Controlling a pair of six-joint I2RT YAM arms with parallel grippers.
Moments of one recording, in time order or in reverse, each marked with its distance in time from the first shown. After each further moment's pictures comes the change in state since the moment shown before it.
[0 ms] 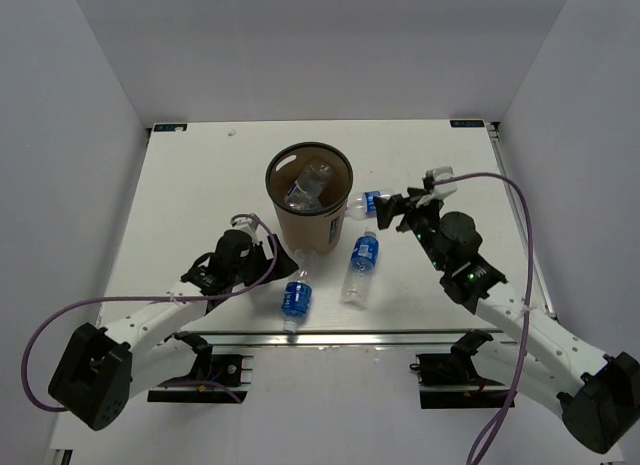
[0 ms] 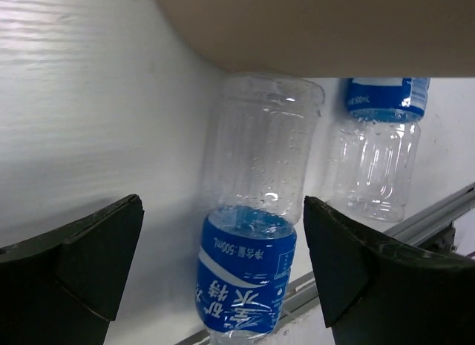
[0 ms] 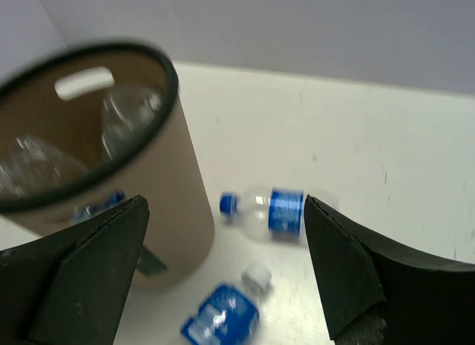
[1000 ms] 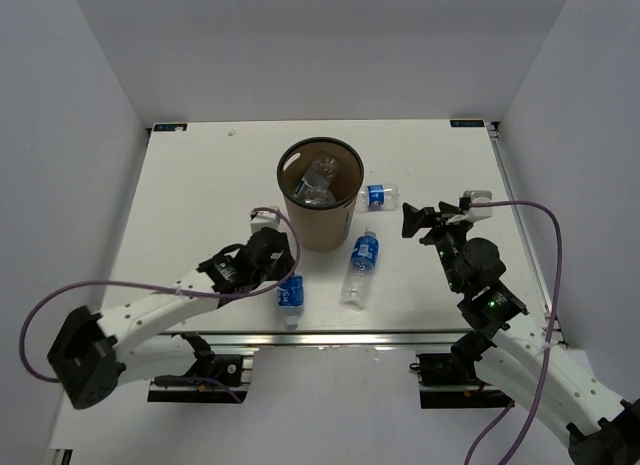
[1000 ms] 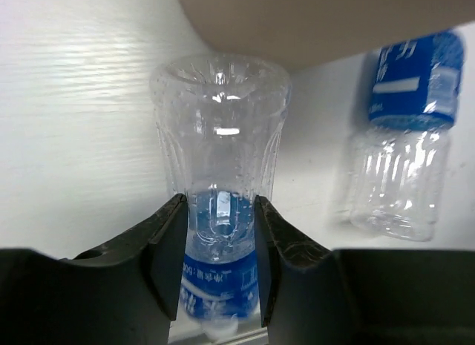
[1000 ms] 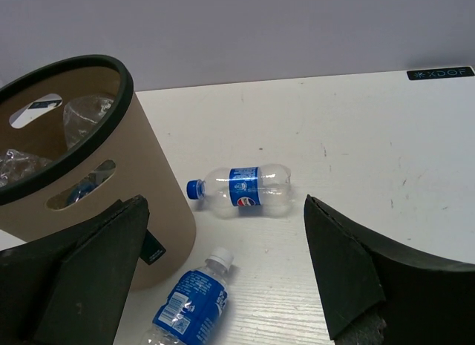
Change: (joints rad) left arm -0.314 0.120 0.247 -0.229 -0.426 0.030; right arm -0.032 -0.298 -0.177 -0.117 0.183 0.072
